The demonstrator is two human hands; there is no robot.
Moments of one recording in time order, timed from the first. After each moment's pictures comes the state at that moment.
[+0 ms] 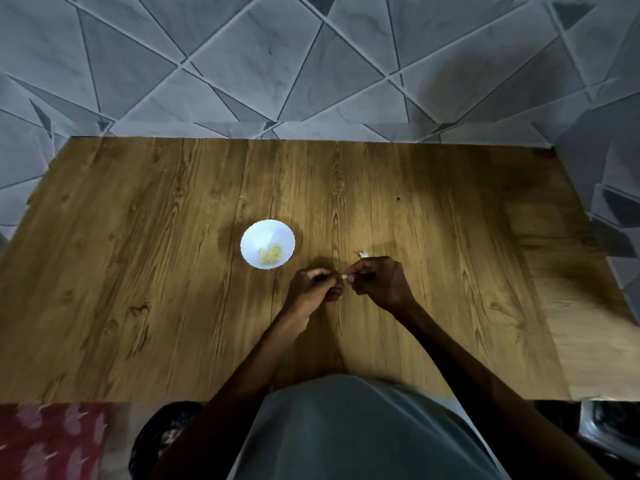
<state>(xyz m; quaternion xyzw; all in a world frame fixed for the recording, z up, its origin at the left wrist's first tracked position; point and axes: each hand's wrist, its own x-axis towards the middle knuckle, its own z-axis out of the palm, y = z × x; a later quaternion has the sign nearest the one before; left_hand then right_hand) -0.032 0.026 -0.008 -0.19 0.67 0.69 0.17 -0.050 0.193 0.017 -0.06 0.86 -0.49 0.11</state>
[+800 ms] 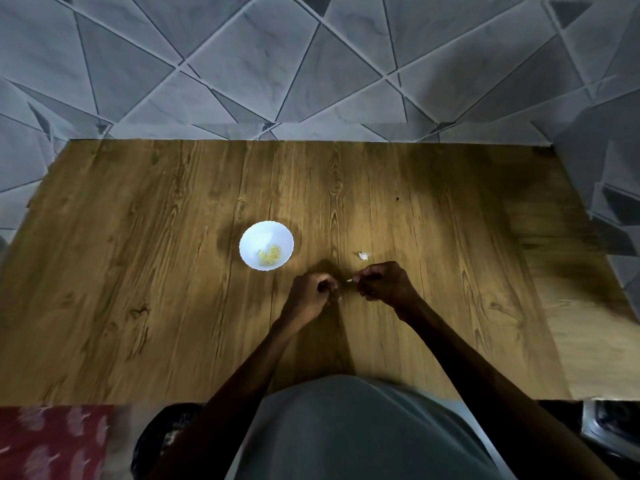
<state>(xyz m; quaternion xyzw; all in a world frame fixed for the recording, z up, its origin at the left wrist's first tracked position) -0.036 0.017 -0.019 -0.02 0.87 0.46 0.18 -0.054 0.206 0.008 0.11 0.79 -0.56 0.23</state>
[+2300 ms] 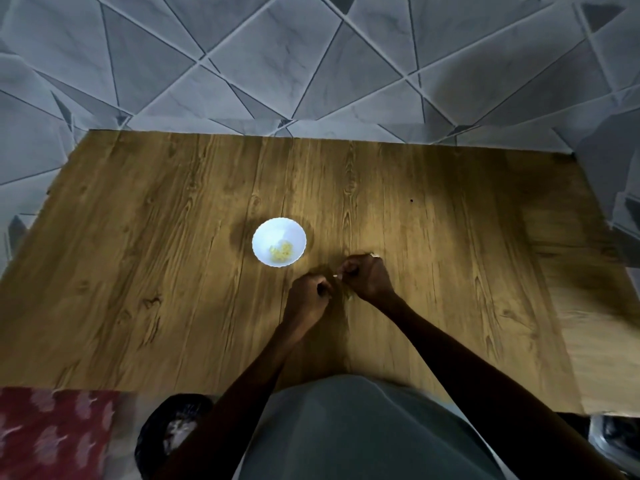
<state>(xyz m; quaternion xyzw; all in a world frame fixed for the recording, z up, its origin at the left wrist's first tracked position) -0.023 0.006 -0.021 -0.06 0.92 0.37 0.11 -0.080 0.156 -0.033 -0.06 0.91 -0.38 0.14</state>
